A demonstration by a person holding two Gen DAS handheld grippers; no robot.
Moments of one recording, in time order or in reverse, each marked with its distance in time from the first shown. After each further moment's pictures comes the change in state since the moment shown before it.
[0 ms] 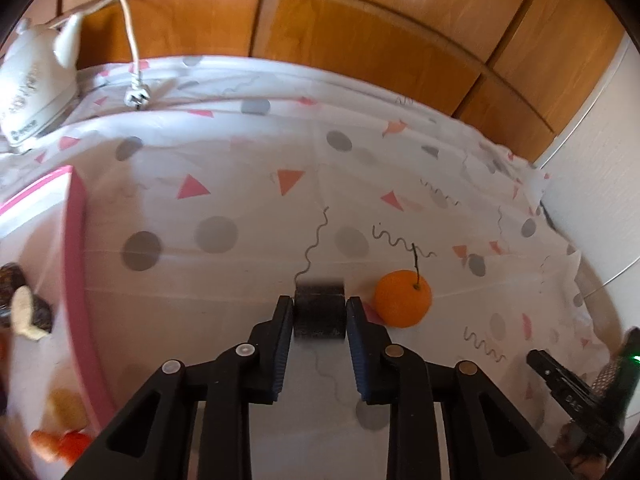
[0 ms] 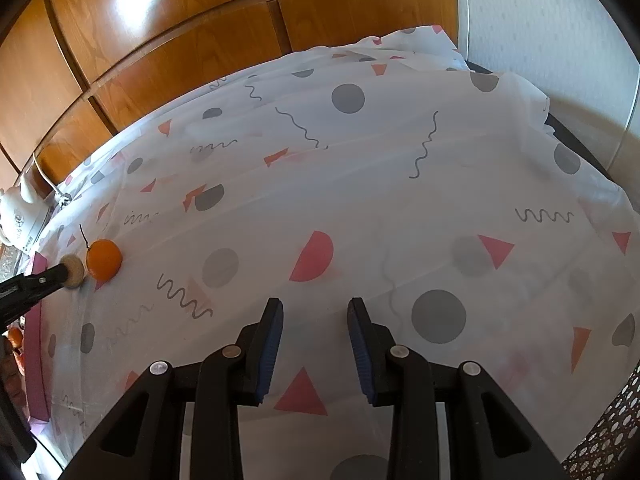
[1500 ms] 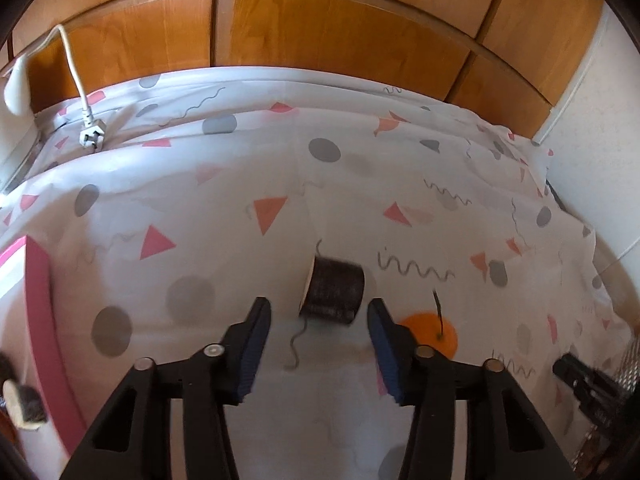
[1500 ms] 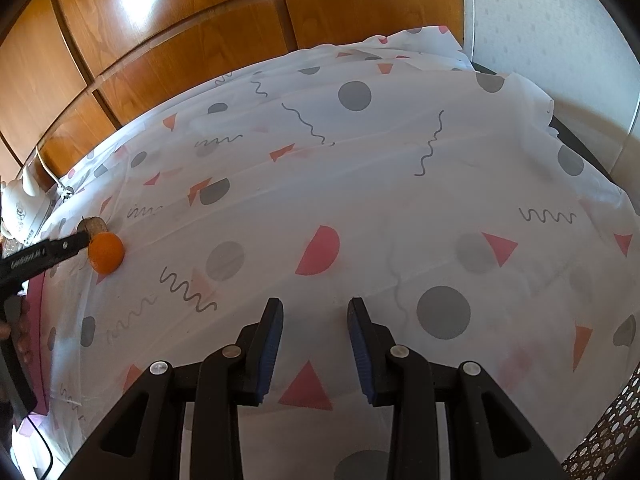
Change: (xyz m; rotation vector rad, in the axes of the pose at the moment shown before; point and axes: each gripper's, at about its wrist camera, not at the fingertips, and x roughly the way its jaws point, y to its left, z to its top) left arm 0.052 -0.011 0.033 0.132 0.030 0.003; right arm -0.001 0.004 -0.002 -0.025 0.003 -0.005
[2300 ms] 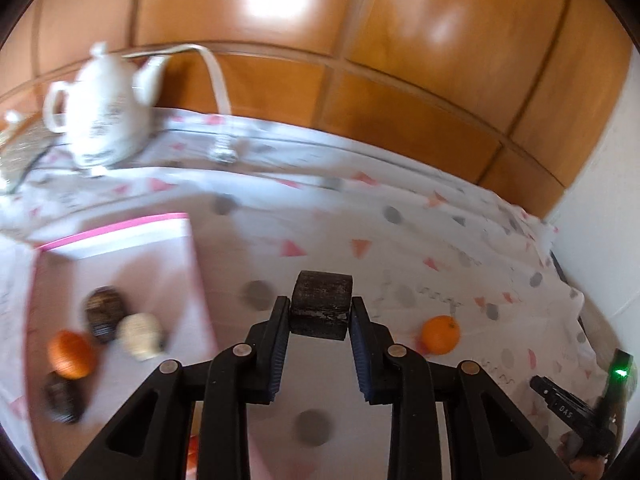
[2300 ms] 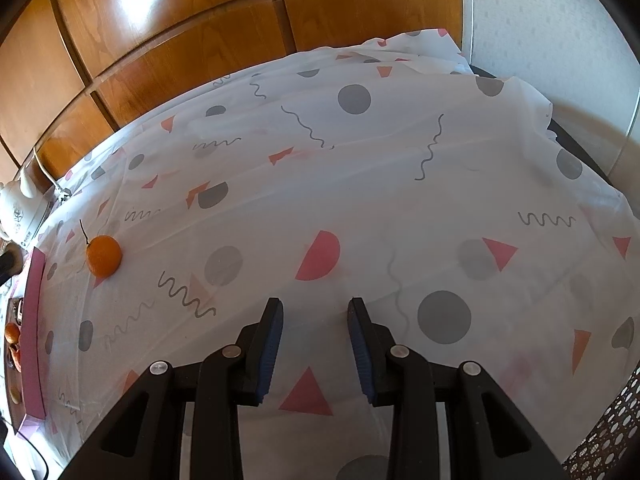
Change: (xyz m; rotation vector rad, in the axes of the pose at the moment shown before) left arm -0.122 0.065 -0.041 -0.199 -0.212 0.099; right arm -0.001 0.002 0.001 0.005 -0.011 -0.013
